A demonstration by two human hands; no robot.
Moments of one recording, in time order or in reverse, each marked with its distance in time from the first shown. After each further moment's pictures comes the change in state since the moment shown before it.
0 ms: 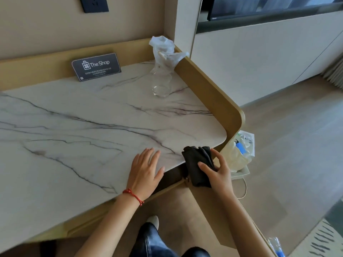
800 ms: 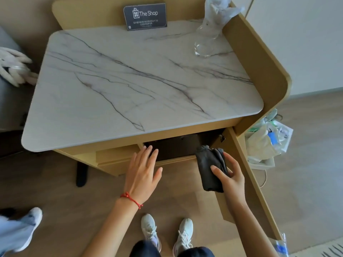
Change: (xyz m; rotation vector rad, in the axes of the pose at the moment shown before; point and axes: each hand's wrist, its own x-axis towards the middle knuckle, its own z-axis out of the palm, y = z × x) left_hand -0.170 0.025 0.024 0.029 0.069 -0.306; right_hand -0.083 0.090 -0.028 -0.016 -0.165 0.046
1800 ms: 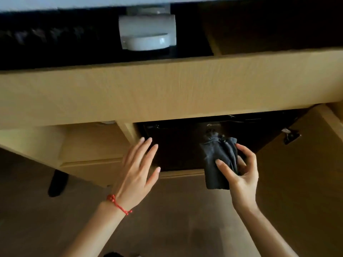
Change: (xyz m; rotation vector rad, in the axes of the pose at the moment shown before) left_hand 0.053 -0.149 0.307 -0.009 0.307 0.100; right_hand 0.208 0.271 0.069 0.092 -0.139 -0.341
